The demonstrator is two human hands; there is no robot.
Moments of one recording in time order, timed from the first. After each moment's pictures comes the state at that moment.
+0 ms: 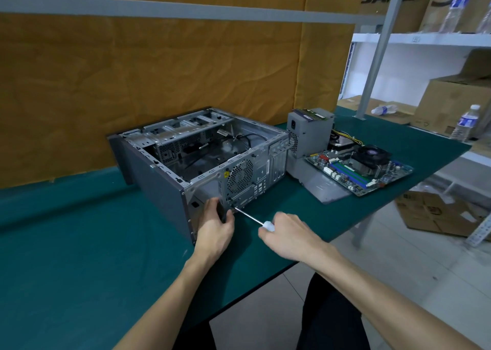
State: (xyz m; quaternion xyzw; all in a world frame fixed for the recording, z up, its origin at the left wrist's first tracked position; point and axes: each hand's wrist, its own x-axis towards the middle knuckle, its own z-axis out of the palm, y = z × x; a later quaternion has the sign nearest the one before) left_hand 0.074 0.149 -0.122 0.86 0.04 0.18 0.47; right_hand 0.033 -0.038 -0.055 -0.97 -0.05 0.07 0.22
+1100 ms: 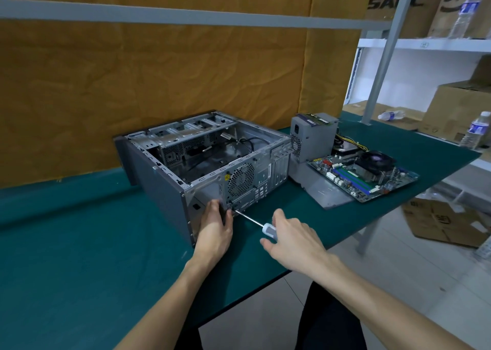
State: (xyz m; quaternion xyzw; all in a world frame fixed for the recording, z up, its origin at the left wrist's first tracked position) left_hand 0.078 0.147 -0.125 0.89 0.02 0.21 0.41; right_hand 0.027 -0.045 -0.058 -0.98 -0.11 -0.01 0.16
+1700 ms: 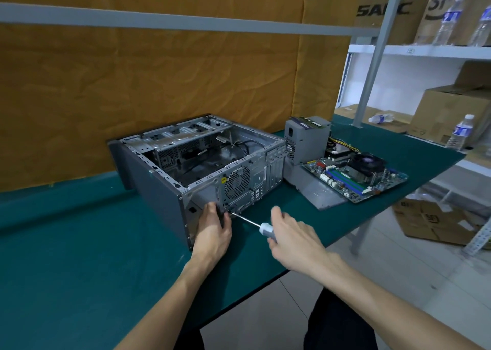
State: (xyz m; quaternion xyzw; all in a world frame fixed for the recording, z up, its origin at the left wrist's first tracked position) left_hand 0.078 0.145 -0.125 0.89 0.01 0.23 0.39; right_hand 0.024 -0.050 -0.053 -0.99 -0.14 -0.06 0.07
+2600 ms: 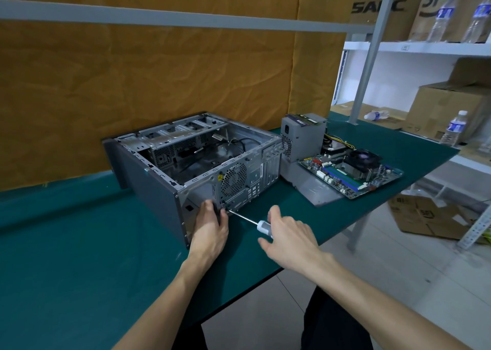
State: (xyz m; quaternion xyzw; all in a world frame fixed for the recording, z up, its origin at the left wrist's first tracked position) left_hand 0.081 0.144 -0.130 0.89 0.01 0.24 0.38; right_hand 0.026 -0.047 -0.068 -0.98 -0.12 -0.07 0.11
